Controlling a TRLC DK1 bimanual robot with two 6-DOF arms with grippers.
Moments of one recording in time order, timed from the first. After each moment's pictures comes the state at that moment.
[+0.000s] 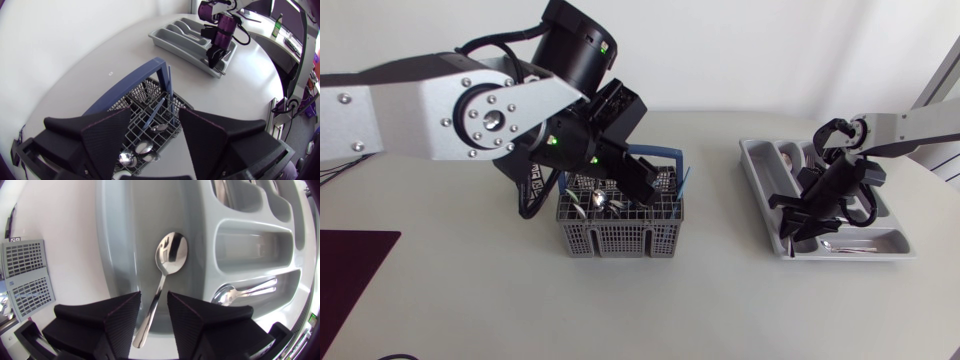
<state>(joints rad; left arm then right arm) -0.72 1.59 1.25 -0.43 0.02 0.16 -0.13 1.98 1.25 -0.84 -0.14 0.02</state>
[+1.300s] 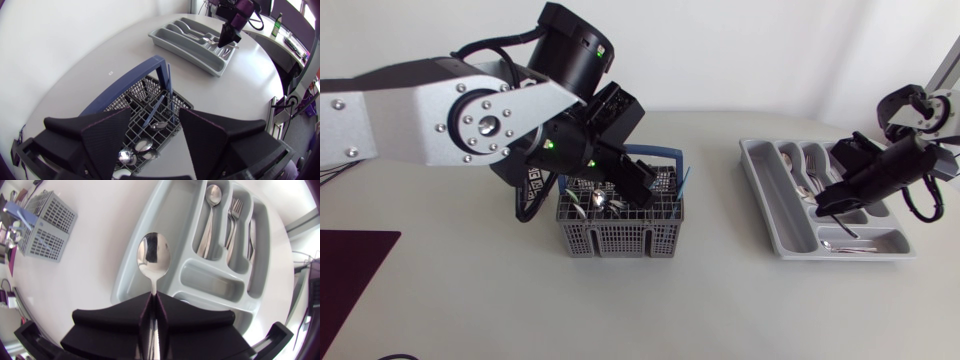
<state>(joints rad) -0.72 1.57 1.23 -0.43 0.01 0.17 -0.25 1.70 1.17 -0.80 -0.21 -0.54</state>
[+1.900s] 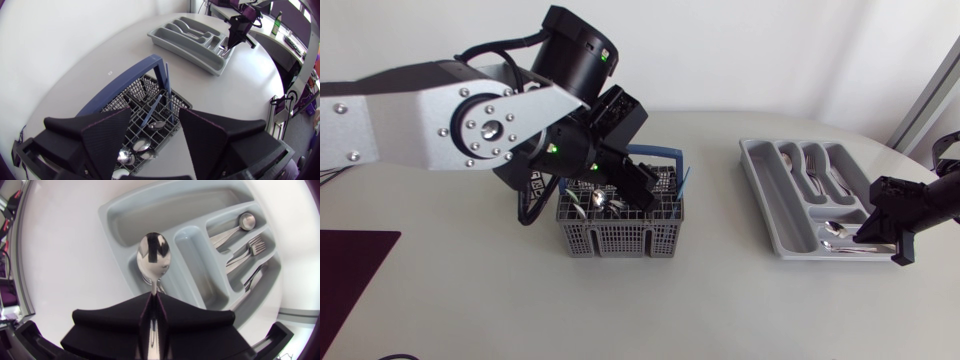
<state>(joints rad) -0.73 1.57 1.23 -0.42 0.00 0.17 -0.53 1.80 1.14 -0.79 -0.29 -1.58</state>
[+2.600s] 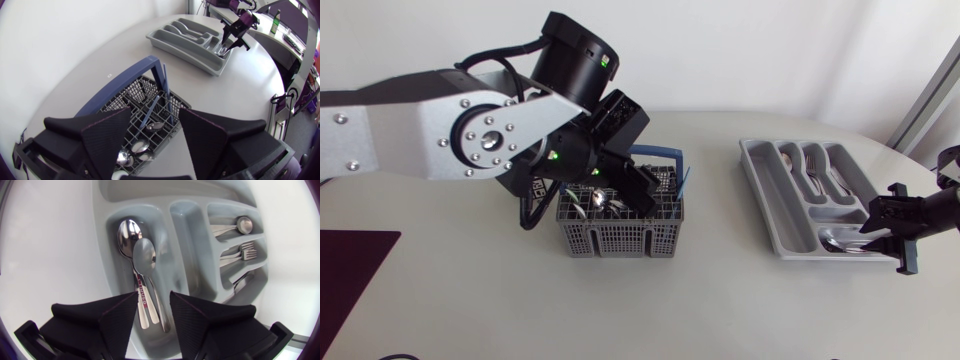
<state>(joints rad) -0.74 1.56 1.20 -0.38 0.00 0.18 -0.58 1.82 1.05 -0.54 -0.24 -1.82</state>
